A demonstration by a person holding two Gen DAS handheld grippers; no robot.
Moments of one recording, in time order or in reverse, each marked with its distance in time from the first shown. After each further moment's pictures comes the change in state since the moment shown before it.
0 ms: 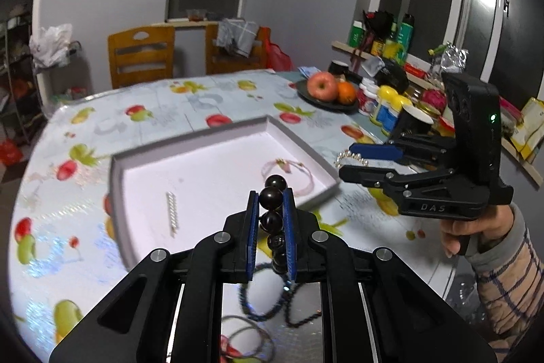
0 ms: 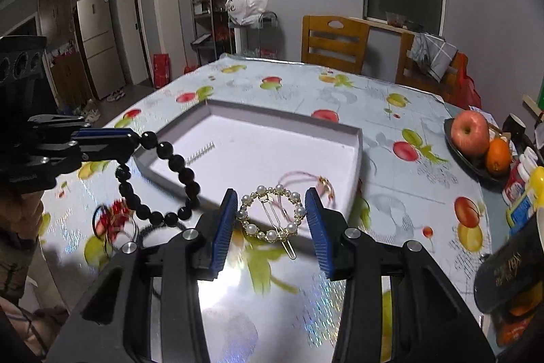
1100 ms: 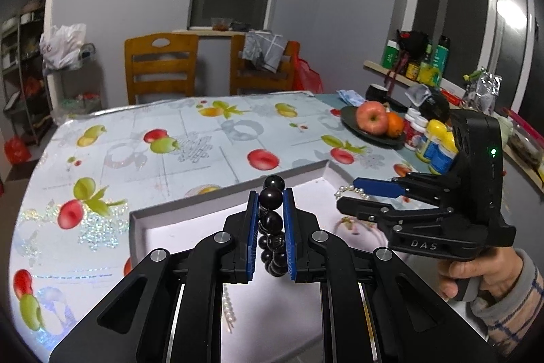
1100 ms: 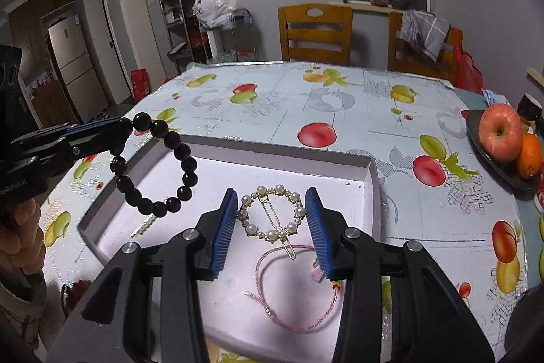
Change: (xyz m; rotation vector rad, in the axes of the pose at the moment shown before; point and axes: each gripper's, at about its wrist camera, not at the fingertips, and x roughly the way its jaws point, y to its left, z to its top) left arm 0.078 0.079 0.048 -0.057 -0.044 0.053; right arm 0.106 -0.033 0.048 0.134 0.036 -0.031
